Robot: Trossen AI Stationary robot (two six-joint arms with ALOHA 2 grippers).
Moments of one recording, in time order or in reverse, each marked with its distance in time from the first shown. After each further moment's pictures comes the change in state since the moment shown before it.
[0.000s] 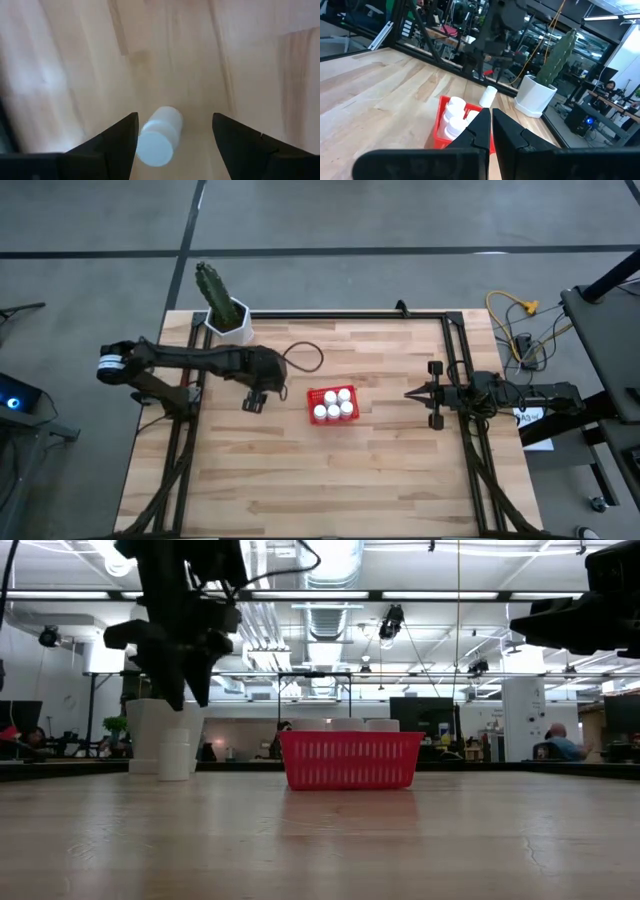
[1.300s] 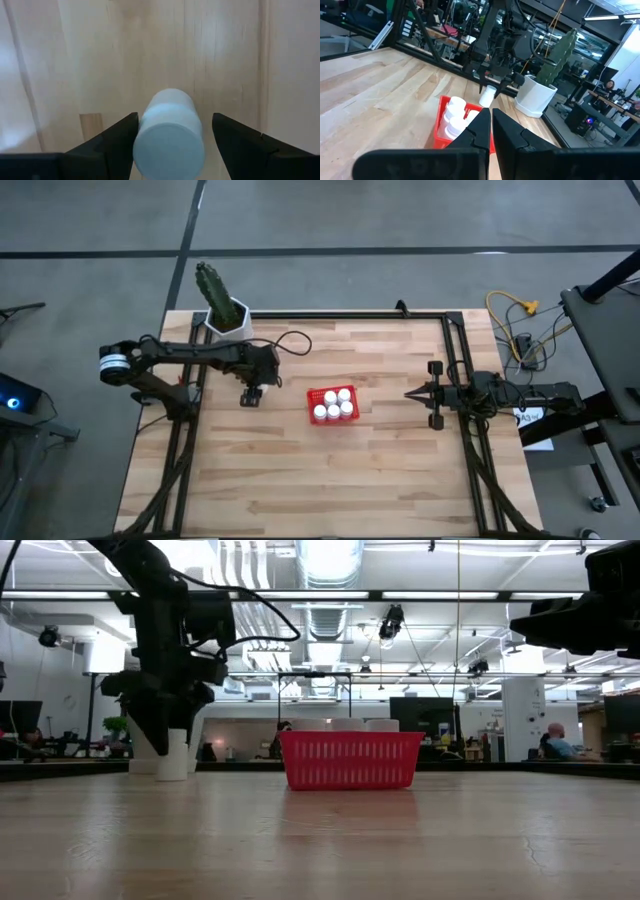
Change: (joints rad) left arm 0.215 0.010 -0.218 0.193 0.154 0.057; right arm 0.000 0.000 0.000 0.000 0.000 0.000
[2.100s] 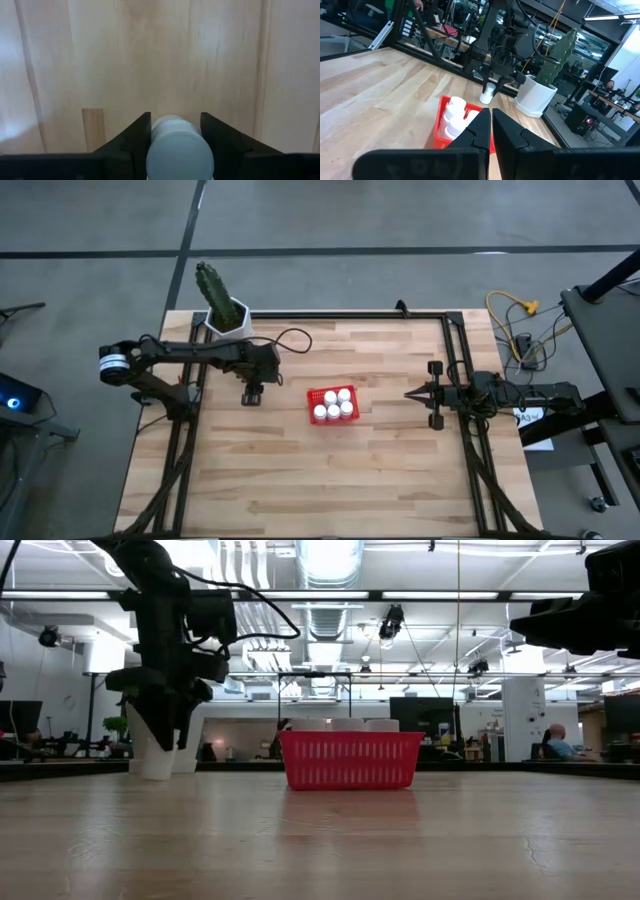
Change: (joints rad) left arm 0.000 -0.001 0.021 -0.027 -0.003 -0.054; right arm 0.000 0.000 0.000 0.000 0.000 -0.002
